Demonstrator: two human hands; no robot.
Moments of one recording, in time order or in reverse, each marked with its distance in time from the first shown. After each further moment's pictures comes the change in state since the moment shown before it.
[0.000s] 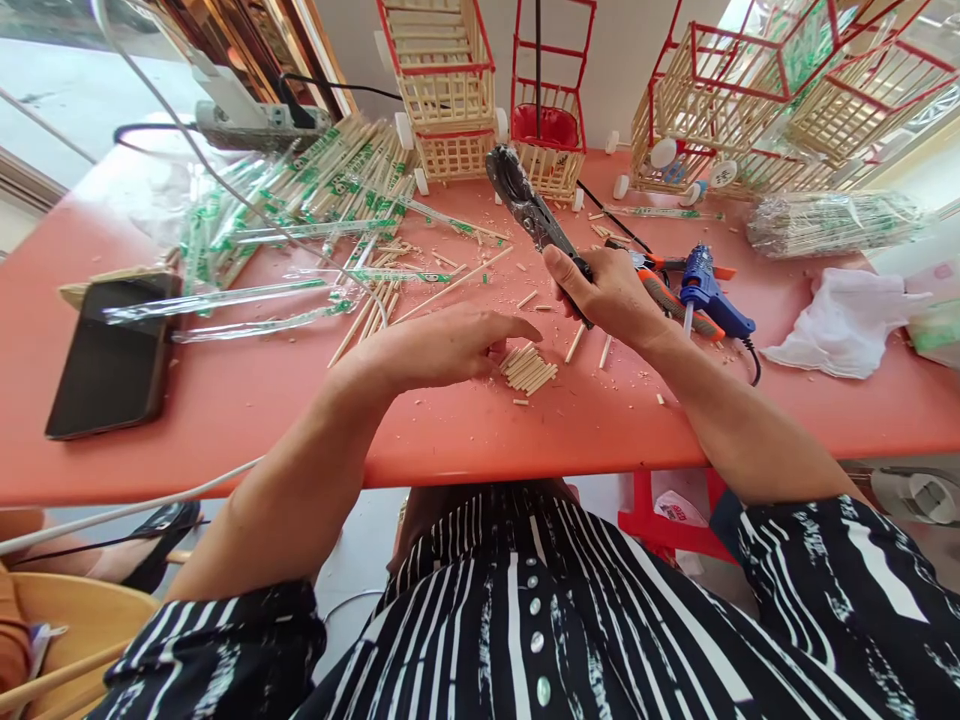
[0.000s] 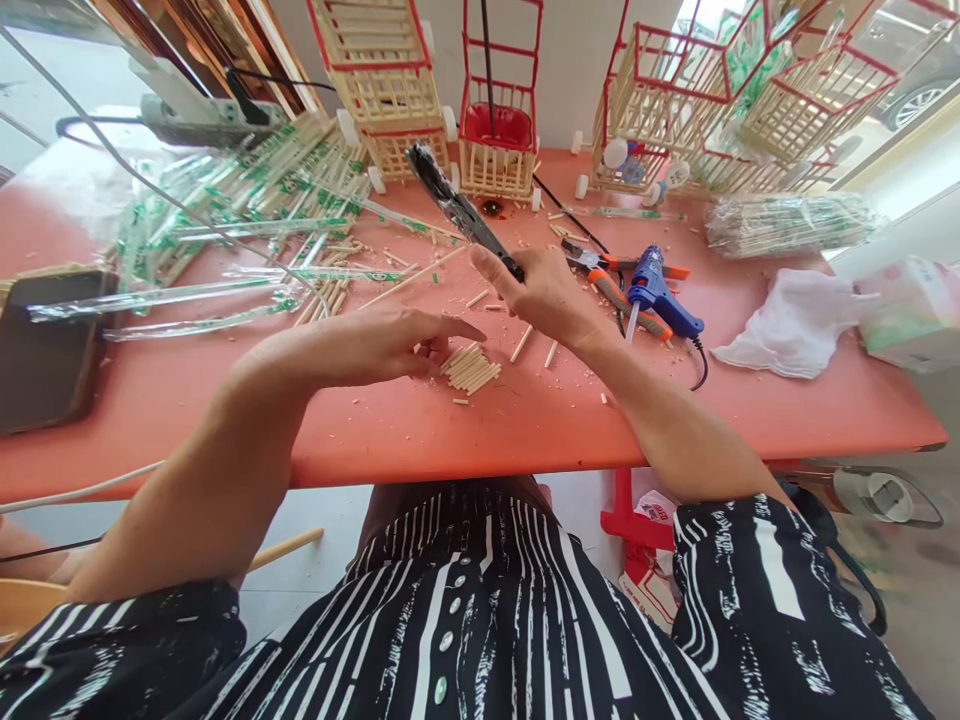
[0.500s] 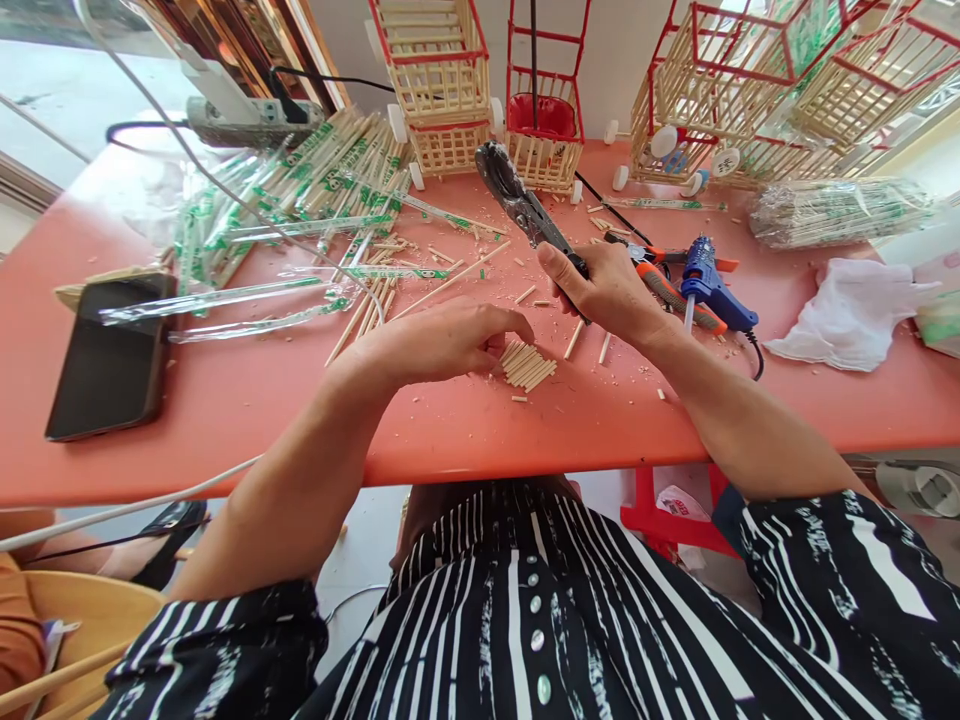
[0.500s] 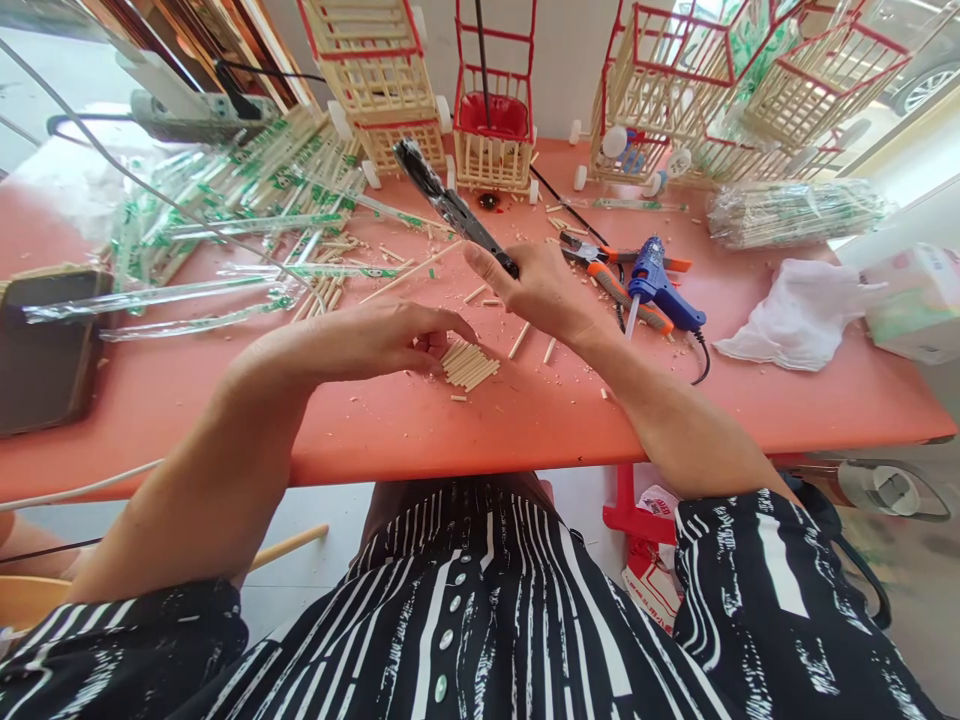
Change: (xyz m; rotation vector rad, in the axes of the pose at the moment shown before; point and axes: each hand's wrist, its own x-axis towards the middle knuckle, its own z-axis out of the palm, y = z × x) left_hand 0.004 -0.006 0.001 0.004 -0.019 0.008; right_hand 0.001 0.003 0.001 -0.057 -0.001 -0.046
